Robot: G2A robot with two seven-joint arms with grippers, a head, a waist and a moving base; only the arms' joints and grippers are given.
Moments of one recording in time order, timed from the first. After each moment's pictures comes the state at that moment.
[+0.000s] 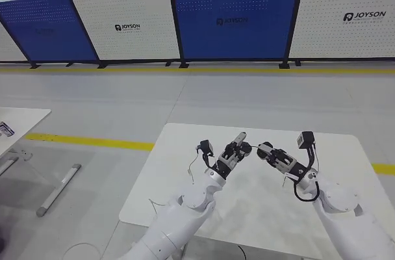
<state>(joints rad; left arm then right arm) 1.21 -1.42 -1.00 -1.37 -0.37 -0.32 -0.06 -1.07 -1.16 1.07 -1.36 0.37 -0.22 0.63</state>
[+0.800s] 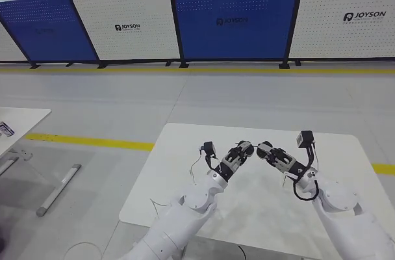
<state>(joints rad) 1.20 -1.43 -0.99 -1.35 -0.34 -0.31 -0.08 -1.07 -1.17 1.07 -1.35 0.36 -0.21 0.63</state>
